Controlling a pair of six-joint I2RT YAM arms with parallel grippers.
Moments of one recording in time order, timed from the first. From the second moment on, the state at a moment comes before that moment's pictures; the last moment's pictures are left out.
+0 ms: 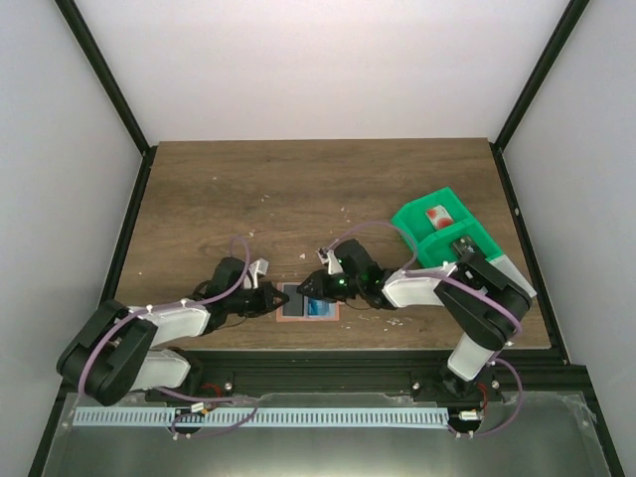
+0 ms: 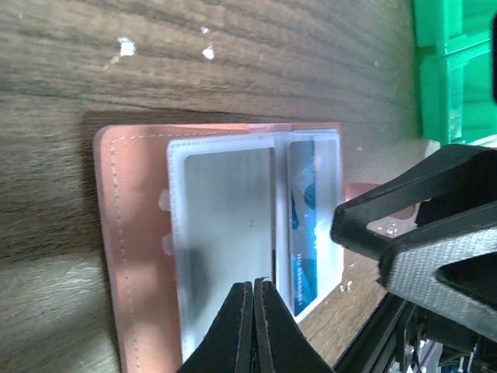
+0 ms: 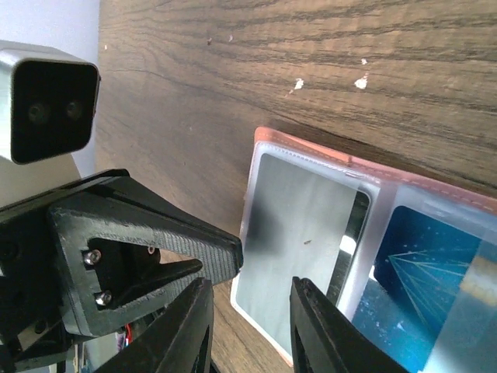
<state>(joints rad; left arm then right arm) -0.51 1.28 0.27 0.27 0.55 -0.85 0.82 1.66 0.67 0.34 -0.50 0.91</state>
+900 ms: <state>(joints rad) -0.51 1.28 0.26 0.24 0.50 -0.80 0.84 1.75 0.77 0.18 -0.41 0.90</state>
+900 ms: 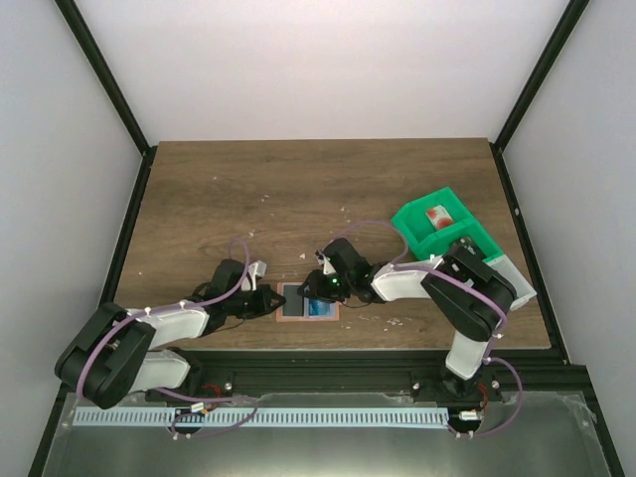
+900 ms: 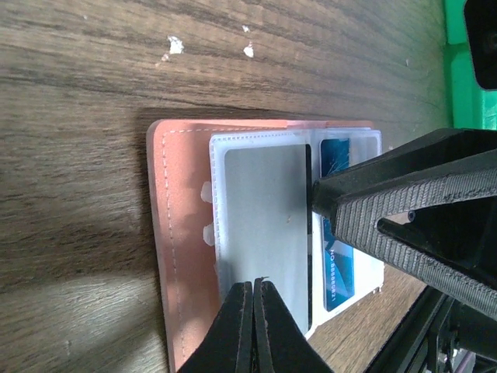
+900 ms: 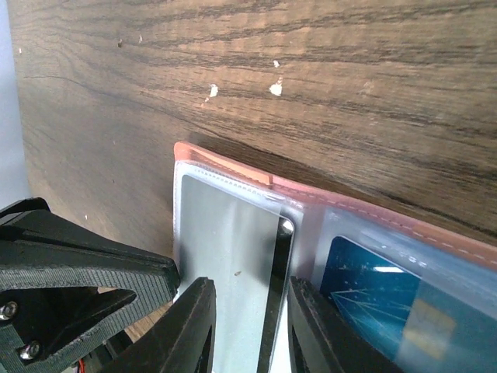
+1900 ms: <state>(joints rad) -0.51 1.32 0.24 0.27 0.50 -0.79 0.84 1.78 0.72 0.30 -0.45 0.91</state>
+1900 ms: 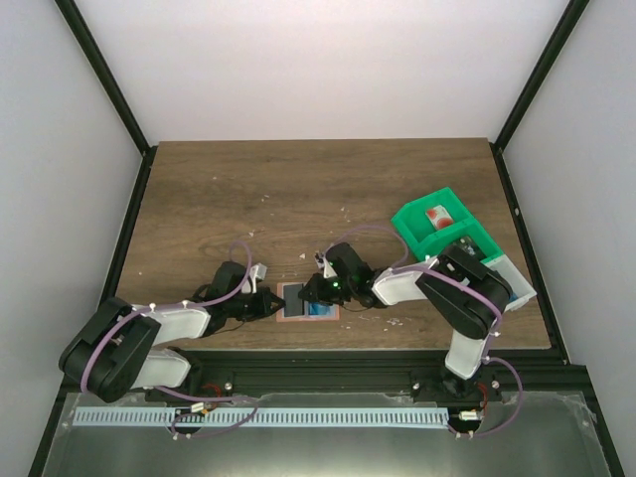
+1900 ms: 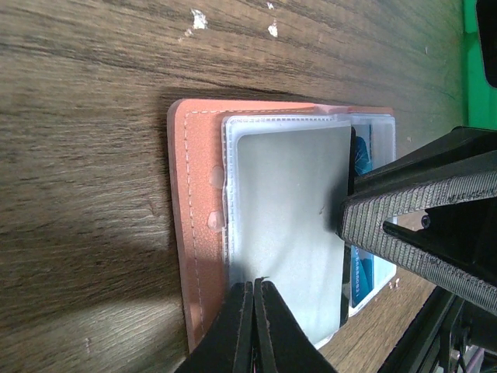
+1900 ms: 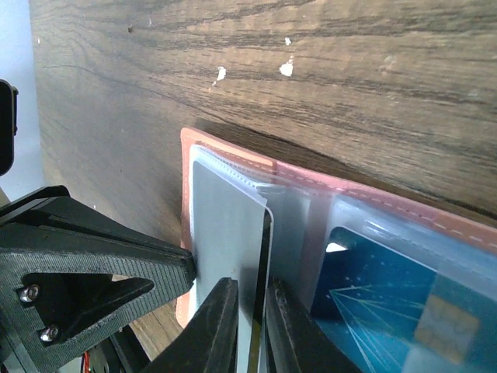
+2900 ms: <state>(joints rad) -0.51 1.33 0.24 0.28 0.50 -0.79 0.83 1.74 0.62 0.46 -0.52 0.93</state>
